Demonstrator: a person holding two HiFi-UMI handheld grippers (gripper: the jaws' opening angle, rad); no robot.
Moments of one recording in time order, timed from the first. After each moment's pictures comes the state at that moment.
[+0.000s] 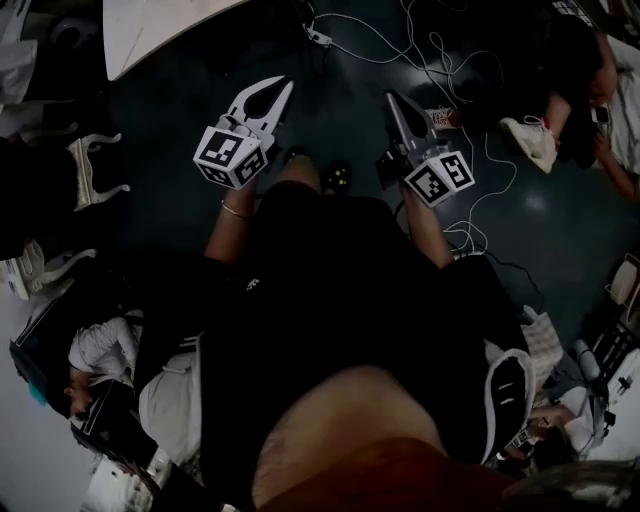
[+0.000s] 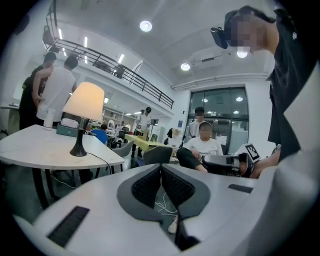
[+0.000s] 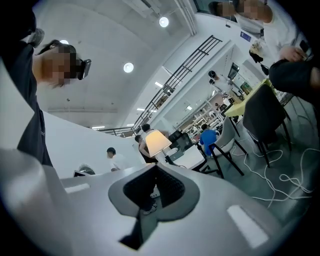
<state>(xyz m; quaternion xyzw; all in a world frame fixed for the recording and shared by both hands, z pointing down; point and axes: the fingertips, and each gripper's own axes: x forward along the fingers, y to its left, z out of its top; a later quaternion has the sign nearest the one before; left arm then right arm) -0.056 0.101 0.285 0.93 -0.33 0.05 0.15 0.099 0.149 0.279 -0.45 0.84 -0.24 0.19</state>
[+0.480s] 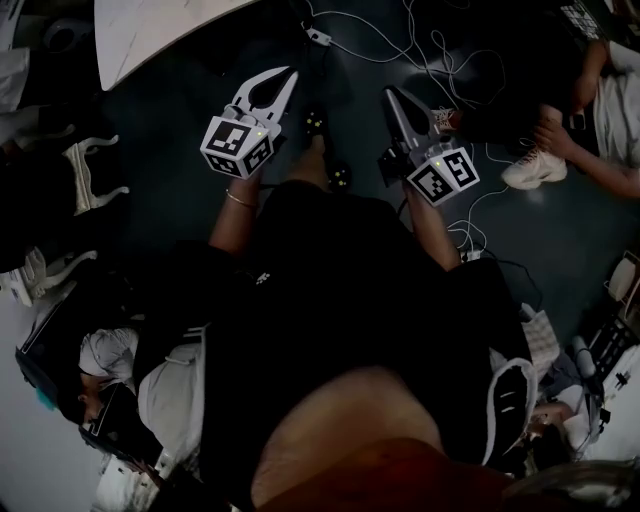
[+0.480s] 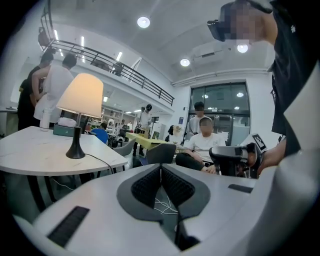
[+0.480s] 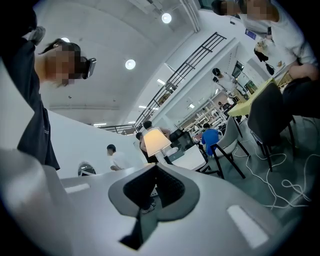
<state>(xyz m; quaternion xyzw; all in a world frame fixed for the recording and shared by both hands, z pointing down) -0.047 0.046 0.304 0.93 -0.33 0.06 0.14 0.093 0.106 0.275 -0.45 0.85 -0.23 0.17</state>
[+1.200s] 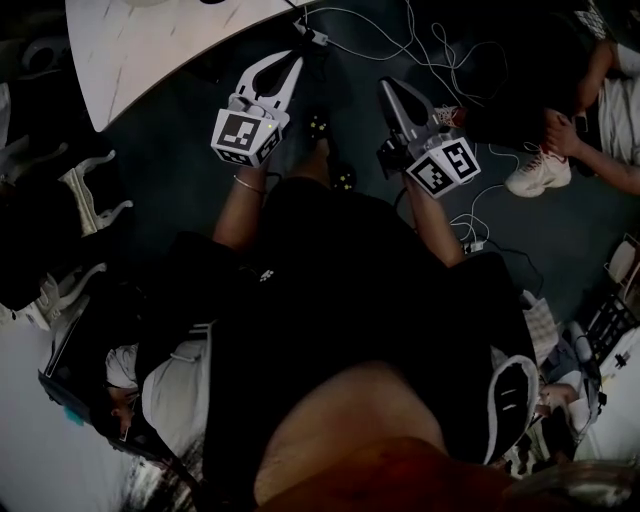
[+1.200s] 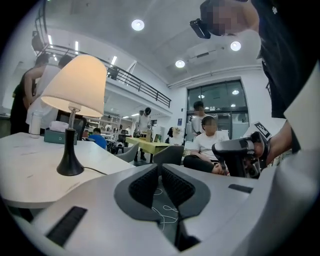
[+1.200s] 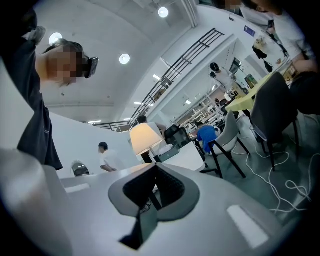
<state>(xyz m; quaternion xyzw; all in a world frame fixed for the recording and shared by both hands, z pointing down) -0.037 -0.072 0.329 0.94 -0.32 0.06 0.10 0.082 0.000 0.297 -0.46 0.84 -0.26 0.15</state>
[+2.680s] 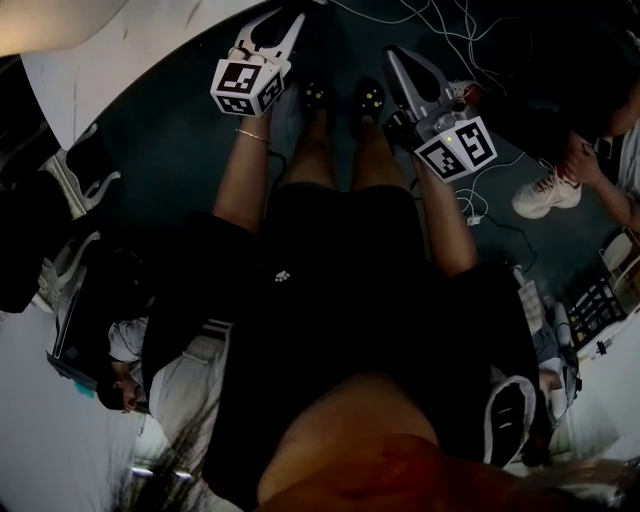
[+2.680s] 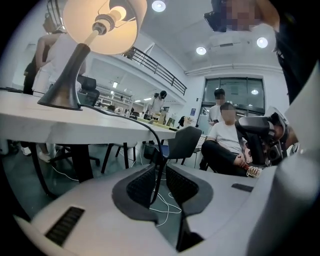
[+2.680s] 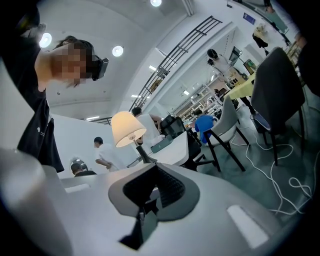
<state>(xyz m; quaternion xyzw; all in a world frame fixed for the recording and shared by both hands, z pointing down) -0.017 -0.176 0.482 0.91 -0.35 0.11 0.20 0.096 -0.087 0.372 -0.44 0.84 -0.29 0.12</state>
